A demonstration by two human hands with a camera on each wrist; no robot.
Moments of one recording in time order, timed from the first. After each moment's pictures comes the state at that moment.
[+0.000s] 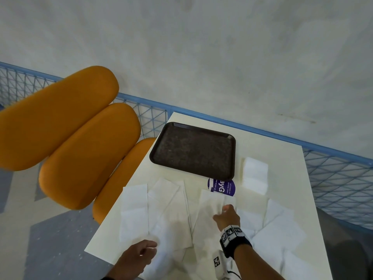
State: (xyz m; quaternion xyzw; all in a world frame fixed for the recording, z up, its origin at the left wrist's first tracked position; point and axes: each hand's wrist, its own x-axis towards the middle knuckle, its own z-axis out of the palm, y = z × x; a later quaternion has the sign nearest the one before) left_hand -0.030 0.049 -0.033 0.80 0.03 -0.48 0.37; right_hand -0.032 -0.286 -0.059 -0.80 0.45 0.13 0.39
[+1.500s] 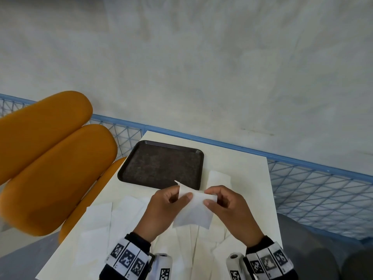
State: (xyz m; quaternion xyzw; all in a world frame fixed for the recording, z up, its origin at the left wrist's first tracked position) left_hand -0.034 -0.188 0.164 0.81 -0.18 -0.13 0.54; right_hand -0.113 -0.386 0.160 -0.82 0.08 -0.09 0.56
